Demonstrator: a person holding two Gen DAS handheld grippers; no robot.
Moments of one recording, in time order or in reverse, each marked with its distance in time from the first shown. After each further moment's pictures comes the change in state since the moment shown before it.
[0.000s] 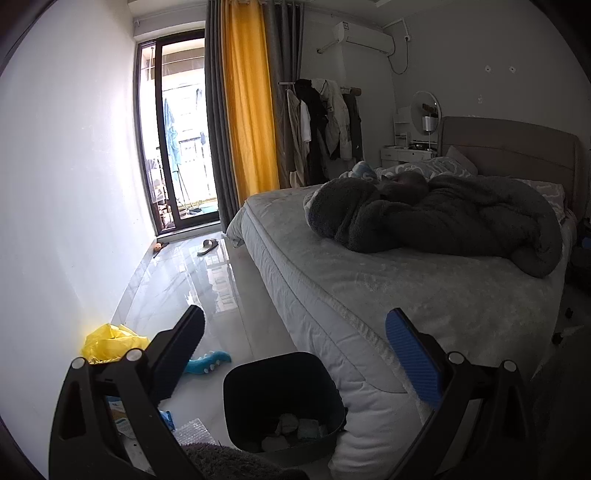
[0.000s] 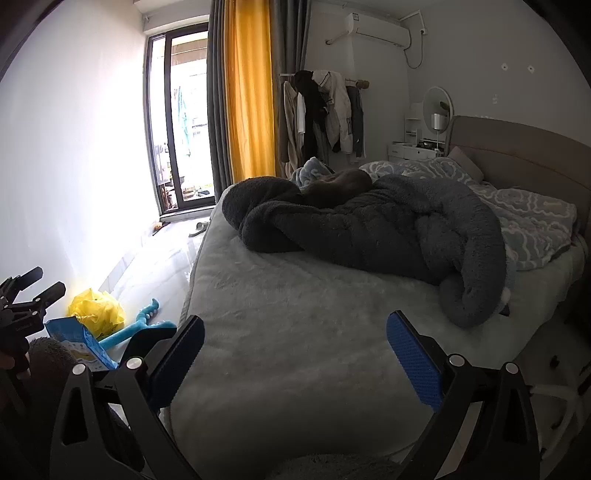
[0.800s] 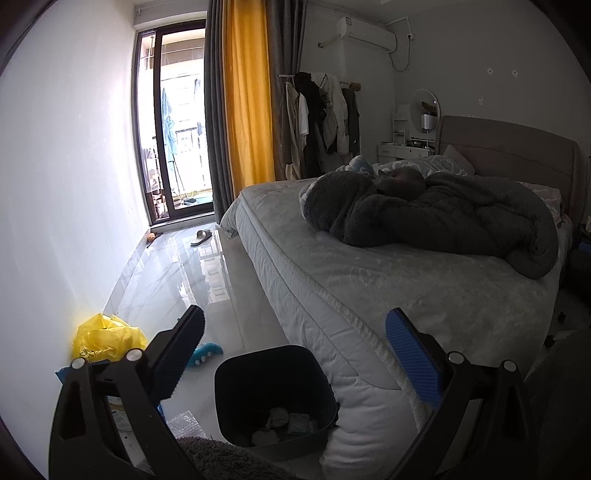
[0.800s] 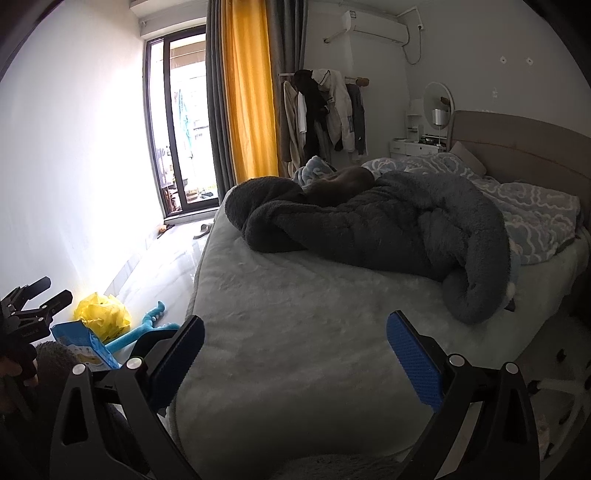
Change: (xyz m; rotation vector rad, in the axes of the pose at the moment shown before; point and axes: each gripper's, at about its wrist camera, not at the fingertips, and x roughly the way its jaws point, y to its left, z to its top) left arm 0.004 0.004 -0.003 -0.027 0.029 -0.028; right arm -0.001 0.001 0.001 0.023 0.005 0.020
